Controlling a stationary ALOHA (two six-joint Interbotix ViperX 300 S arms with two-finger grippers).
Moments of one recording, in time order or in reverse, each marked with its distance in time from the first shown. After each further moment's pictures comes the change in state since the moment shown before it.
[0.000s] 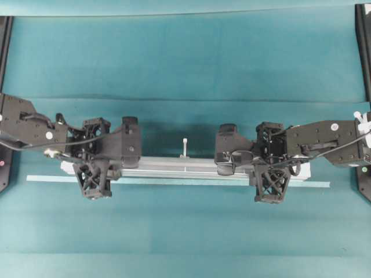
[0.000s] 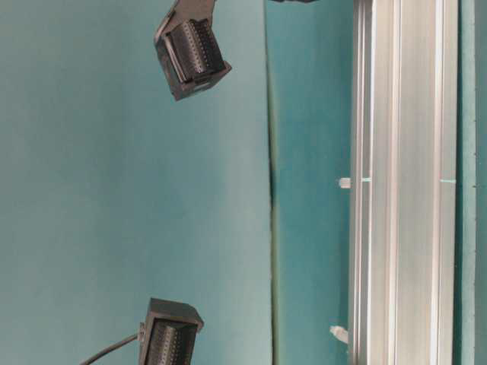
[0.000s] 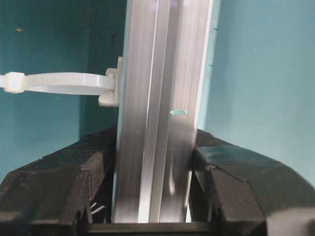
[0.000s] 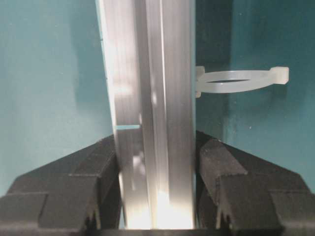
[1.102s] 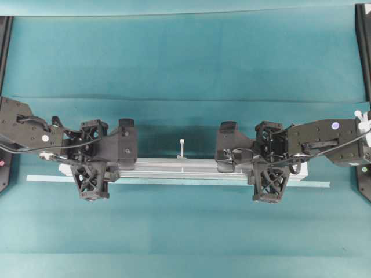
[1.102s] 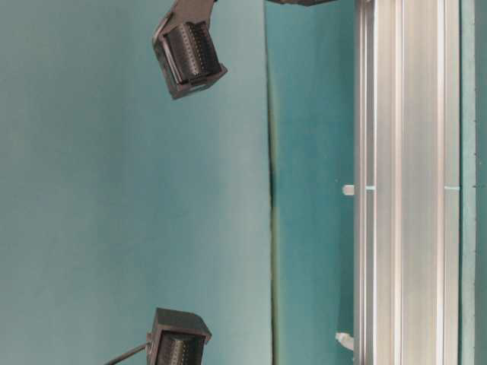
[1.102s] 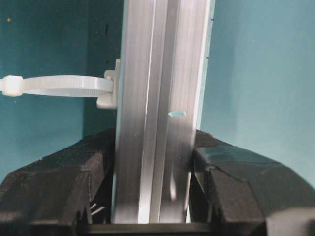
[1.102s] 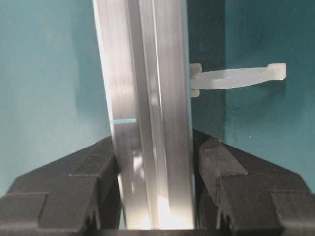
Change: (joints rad) left arm 0.000 0.000 0.043 0.000 -0.104 0.014; right arm -0.009 0.002 0.012 0.021 -0.044 0.002
